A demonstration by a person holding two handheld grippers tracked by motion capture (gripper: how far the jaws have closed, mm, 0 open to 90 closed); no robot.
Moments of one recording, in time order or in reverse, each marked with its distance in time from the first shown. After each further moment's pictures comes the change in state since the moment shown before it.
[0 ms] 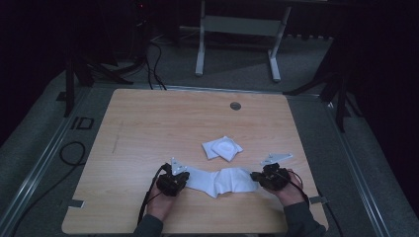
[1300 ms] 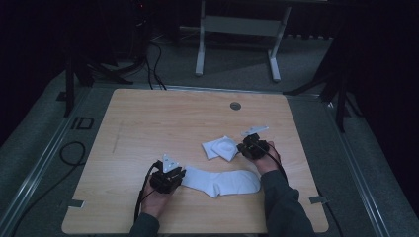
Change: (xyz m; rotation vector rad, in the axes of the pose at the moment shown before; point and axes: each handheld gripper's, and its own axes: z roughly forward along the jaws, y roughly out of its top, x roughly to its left) left arm 0.018 -0.001 -0.011 -0.058 0.014 -0.045; right arm -0.031 0.084 0.067 -0.014 -0.151 0.013
